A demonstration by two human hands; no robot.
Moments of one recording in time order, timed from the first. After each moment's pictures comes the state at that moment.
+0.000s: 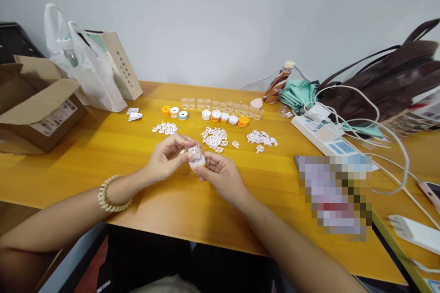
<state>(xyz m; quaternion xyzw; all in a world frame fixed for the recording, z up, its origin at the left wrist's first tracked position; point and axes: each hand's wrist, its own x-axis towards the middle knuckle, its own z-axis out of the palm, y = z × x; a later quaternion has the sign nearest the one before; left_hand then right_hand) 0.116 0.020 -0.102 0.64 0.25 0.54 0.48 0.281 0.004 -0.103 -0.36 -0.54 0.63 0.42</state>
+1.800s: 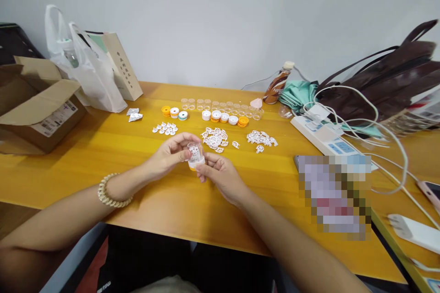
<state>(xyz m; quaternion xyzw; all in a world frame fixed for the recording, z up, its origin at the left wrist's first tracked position) 0.114 0.027 -0.094 0.58 0.23 0.46 0.63 0.280 0.007 -0.106 -0.30 -0.50 0.70 0.41</state>
